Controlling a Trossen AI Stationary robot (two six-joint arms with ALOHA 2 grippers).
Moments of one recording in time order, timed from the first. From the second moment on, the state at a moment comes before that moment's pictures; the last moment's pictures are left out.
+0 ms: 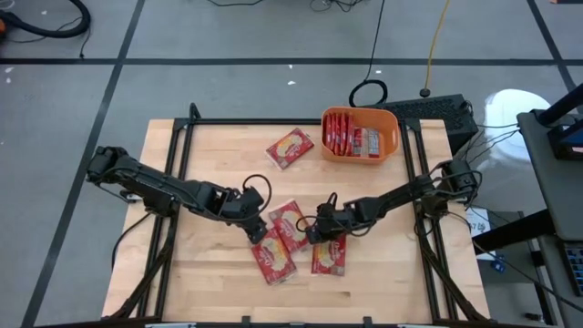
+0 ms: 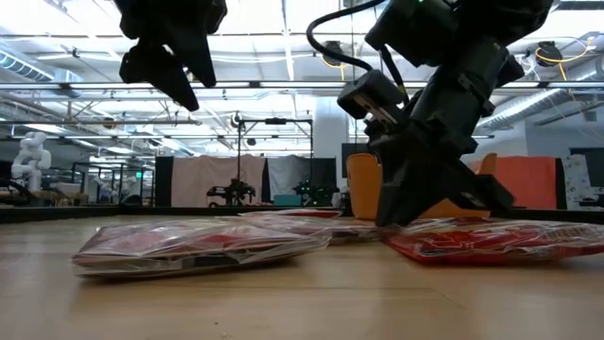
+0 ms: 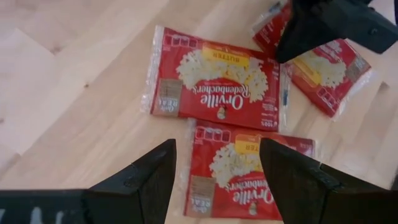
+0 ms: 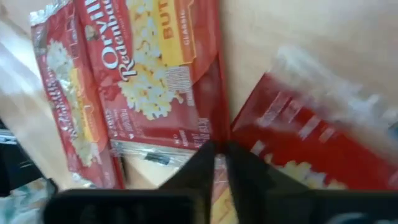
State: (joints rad) left arm -0.29 1.44 1.09 -0.69 -0.22 -0.92; right arm 0.21 1.75 0.83 -0.04 -0.08 1.46
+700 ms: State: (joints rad) left arm -0.29 1.45 1.09 -0.69 -0.37 -0.65; right arm 0.11 1.75 0.83 0.24 -0.19 1.42
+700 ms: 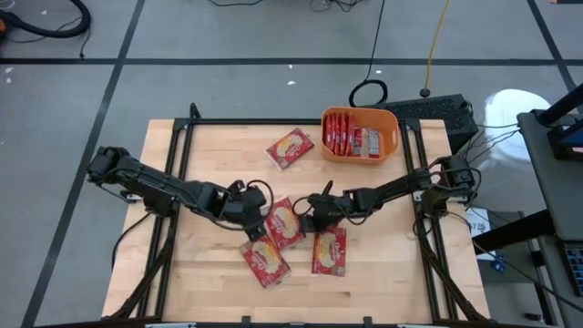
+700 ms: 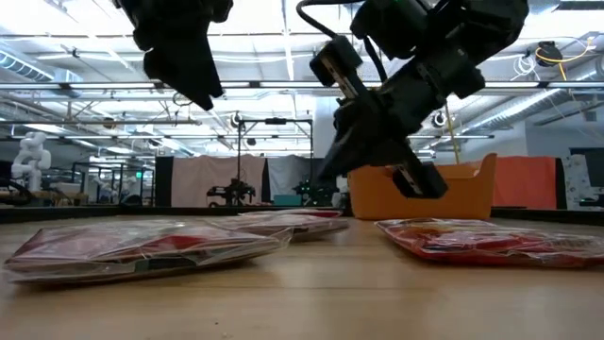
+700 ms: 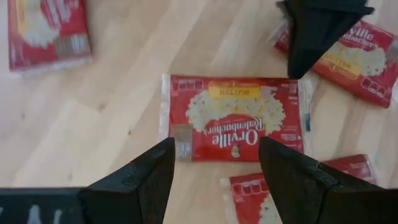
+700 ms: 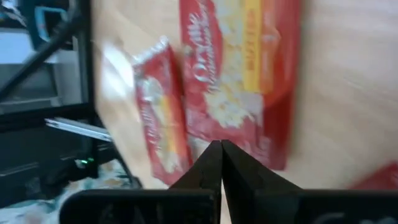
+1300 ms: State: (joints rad) left arm -0.30 1.53 1.09 -0.71 -0.36 -0.61; right arm 0.07 1.65 0.83 0.28 -0.14 1.45
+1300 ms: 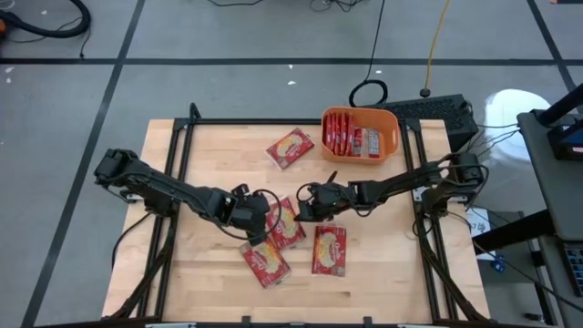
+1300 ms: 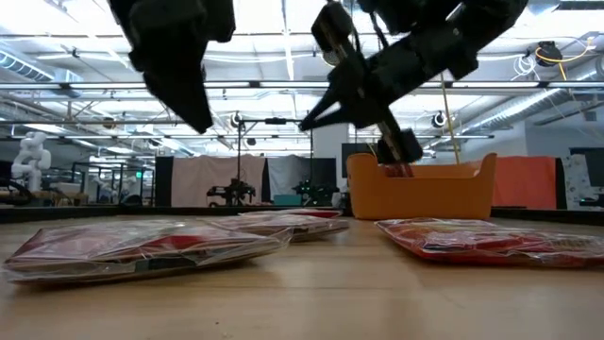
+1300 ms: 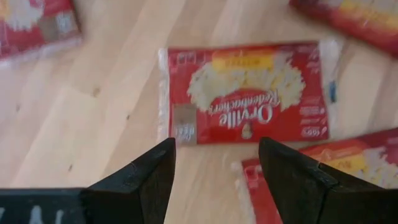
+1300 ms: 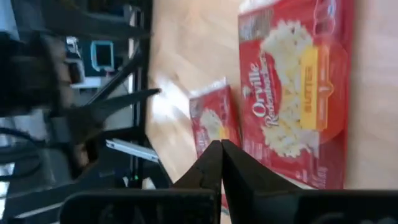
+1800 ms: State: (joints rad) left arm -0.30 1.56 0.93 -0.48 -0.33 -0.44; right arm 0.06 1.60 1.11 -0.32 0.06 1.26
